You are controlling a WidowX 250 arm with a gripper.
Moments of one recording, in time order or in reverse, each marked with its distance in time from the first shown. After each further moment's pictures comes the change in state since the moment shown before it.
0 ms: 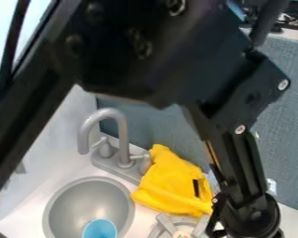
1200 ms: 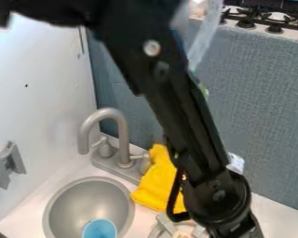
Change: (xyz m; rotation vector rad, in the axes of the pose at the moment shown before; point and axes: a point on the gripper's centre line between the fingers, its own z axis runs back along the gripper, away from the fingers) arm -0.035 0.018 0.030 0.053 -0.053 0.026
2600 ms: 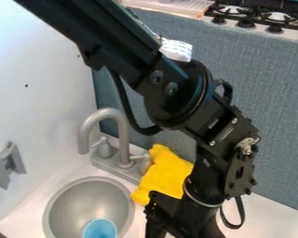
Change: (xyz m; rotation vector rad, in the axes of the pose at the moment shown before) arm -0.007 0.053 0.095 0.090 0.034 0.187
